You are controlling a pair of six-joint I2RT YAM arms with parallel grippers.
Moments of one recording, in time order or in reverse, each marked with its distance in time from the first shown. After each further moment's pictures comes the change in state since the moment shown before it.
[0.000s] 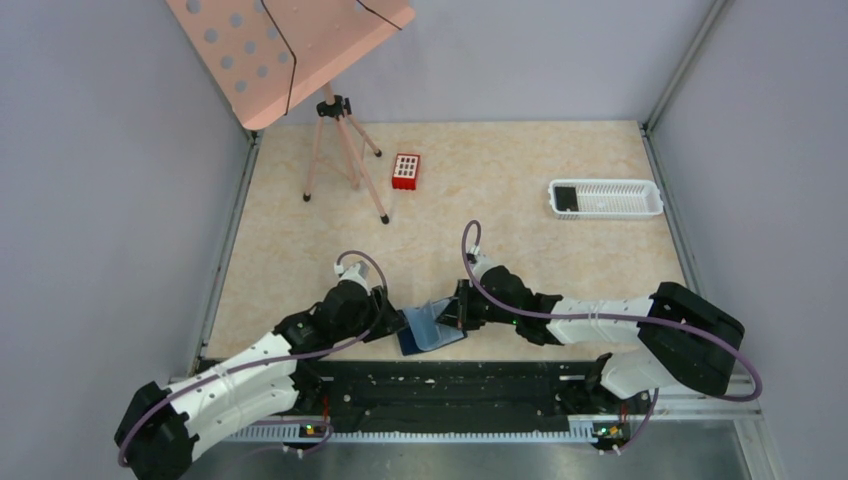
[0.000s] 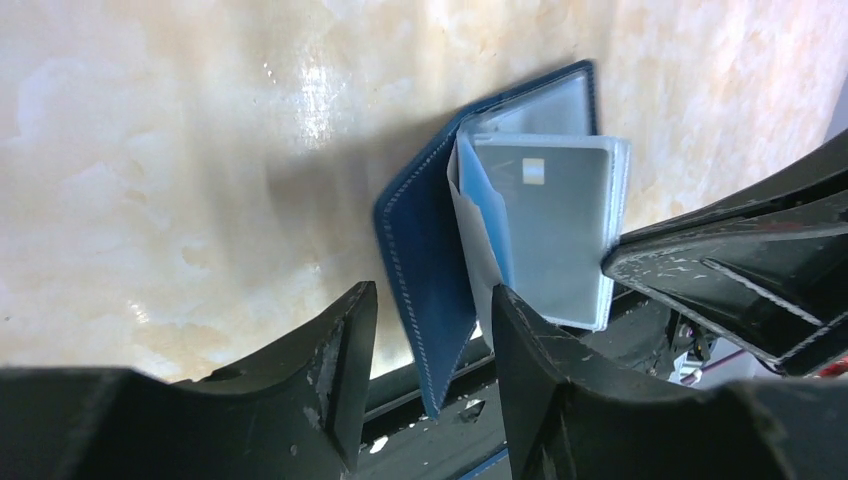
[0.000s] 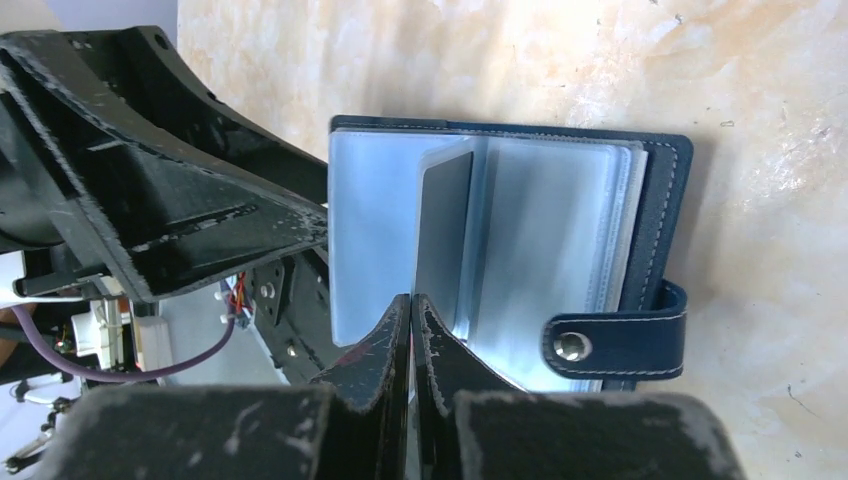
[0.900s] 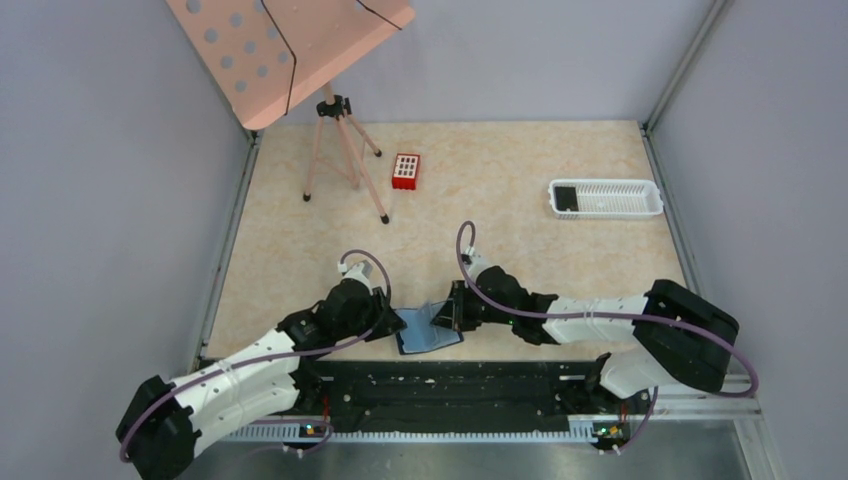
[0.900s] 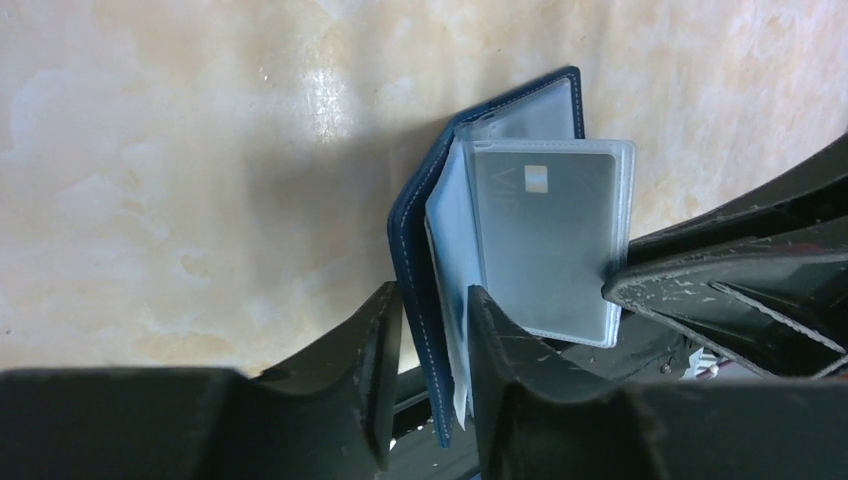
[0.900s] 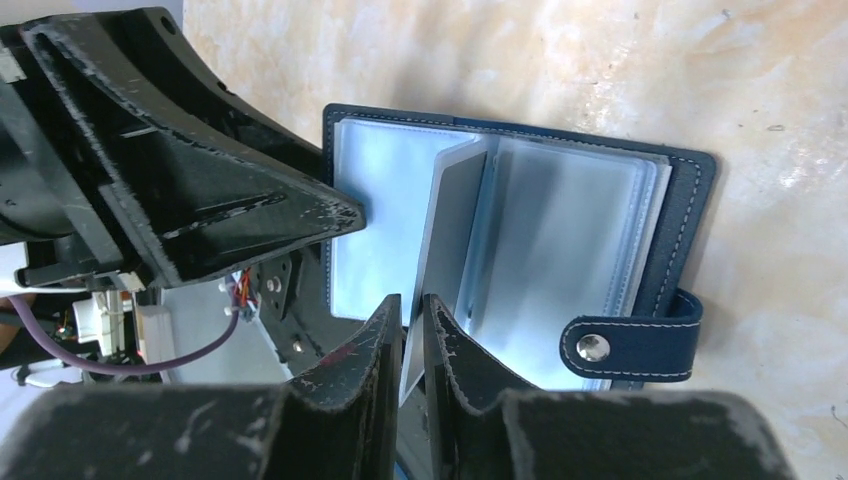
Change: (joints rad) left arm 0.000 0.013 0.018 -0.007 -0.006 0.029; right arm 0.016 0.026 0.021 0.002 -0.006 -0.002
